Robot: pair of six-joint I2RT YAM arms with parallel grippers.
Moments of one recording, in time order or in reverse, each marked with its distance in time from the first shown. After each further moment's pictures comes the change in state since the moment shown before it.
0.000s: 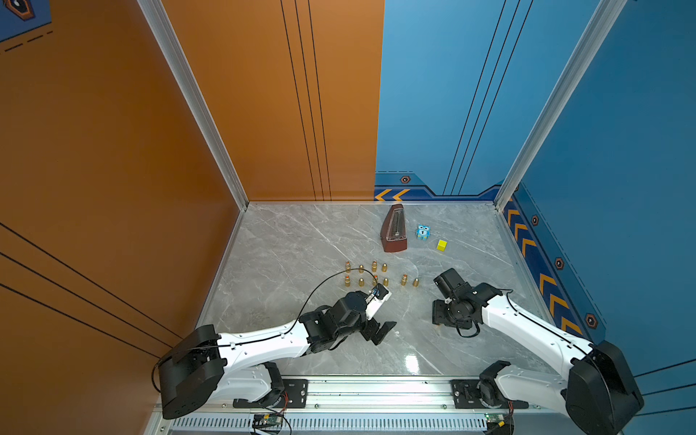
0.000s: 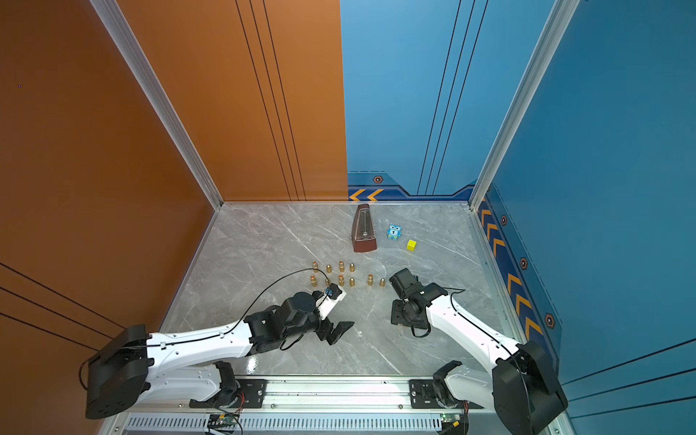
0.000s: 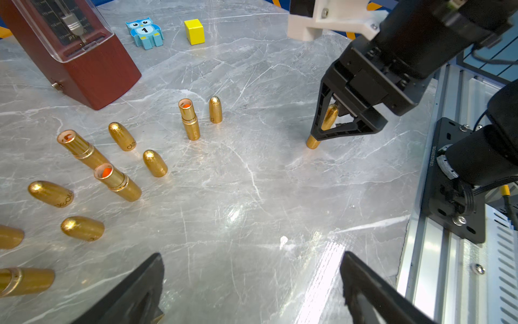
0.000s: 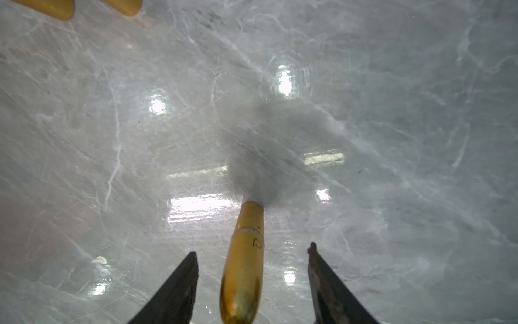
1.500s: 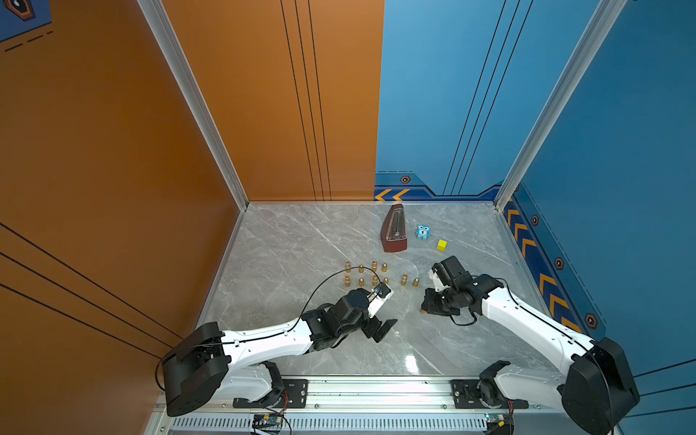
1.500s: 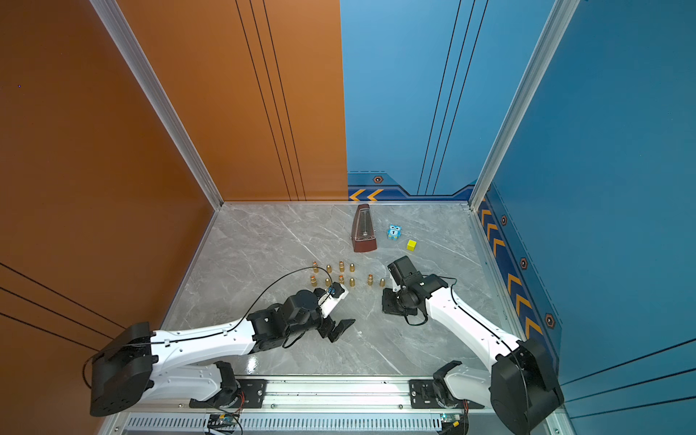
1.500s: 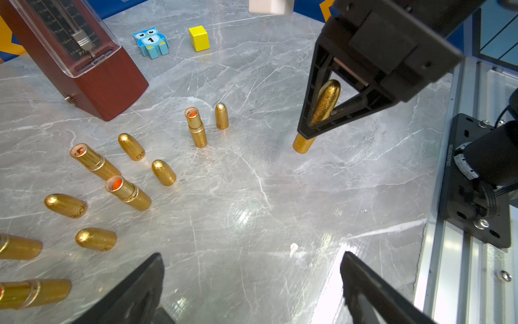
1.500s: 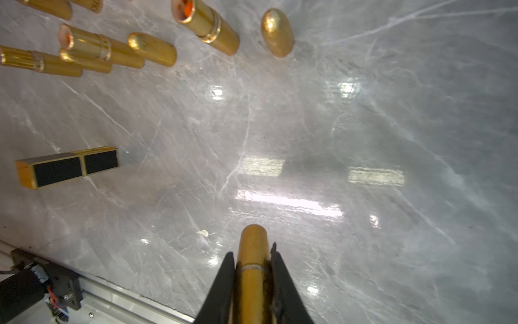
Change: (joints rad) left arm 0.010 0.026 0.024 0.000 -0.018 0.049; right arm -0.013 0.021 0.131 0.077 -0.272 -0.100
